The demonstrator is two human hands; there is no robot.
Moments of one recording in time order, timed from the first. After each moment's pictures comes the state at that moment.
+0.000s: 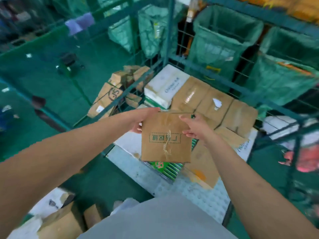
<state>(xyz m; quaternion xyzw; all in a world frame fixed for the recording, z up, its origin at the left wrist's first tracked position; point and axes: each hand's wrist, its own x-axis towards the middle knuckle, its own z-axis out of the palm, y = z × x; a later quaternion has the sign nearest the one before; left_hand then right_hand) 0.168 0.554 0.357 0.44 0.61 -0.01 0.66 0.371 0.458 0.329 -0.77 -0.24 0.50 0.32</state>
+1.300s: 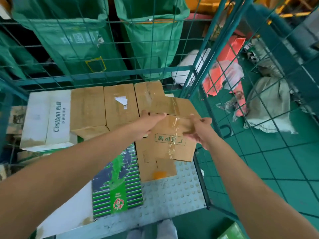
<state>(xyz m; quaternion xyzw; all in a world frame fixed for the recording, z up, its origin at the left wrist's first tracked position) 0.597 0.525 0.249 0.65 0.37 -0.22 0.63 0.662 0.312 0.270 -0.74 0.20 0.34 0.55</state>
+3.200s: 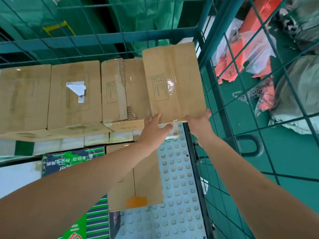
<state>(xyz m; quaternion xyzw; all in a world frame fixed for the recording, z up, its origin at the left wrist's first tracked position) 0.761 0.408 -0.013 0.74 0.34 -0.14 0.56 0.860 0.276 -0.011 -0.83 0.18 0.28 0.45</state>
